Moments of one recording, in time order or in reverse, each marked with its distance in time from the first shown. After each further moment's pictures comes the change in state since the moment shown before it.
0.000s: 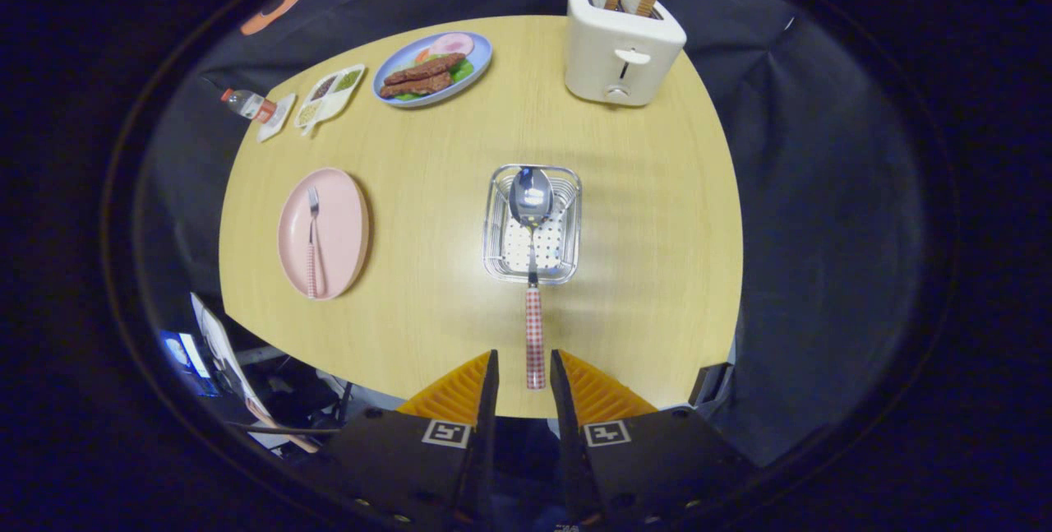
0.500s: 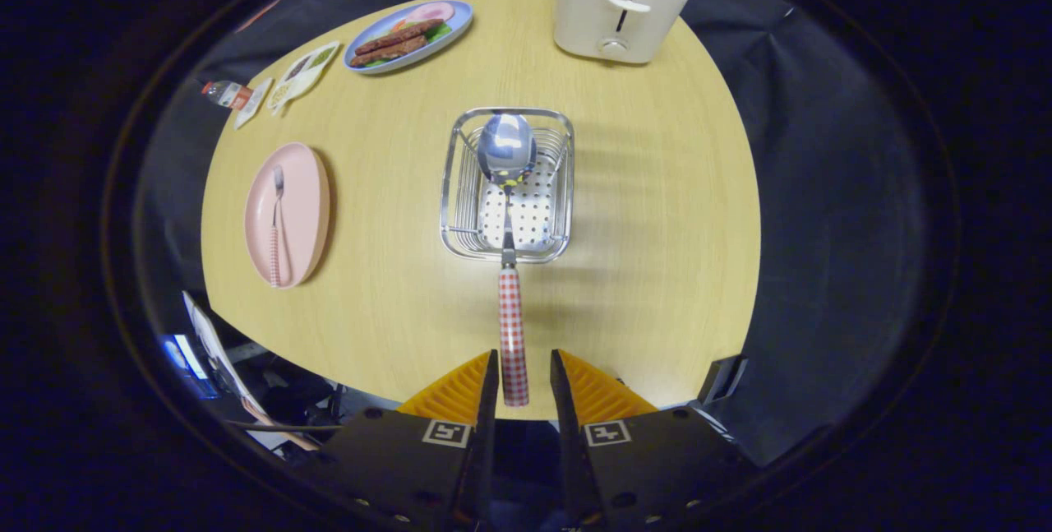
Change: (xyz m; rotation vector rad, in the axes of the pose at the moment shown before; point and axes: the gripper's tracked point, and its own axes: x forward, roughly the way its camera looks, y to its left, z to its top) arm 0.050 -0.010 -0.013 0.022 0.081 -0.012
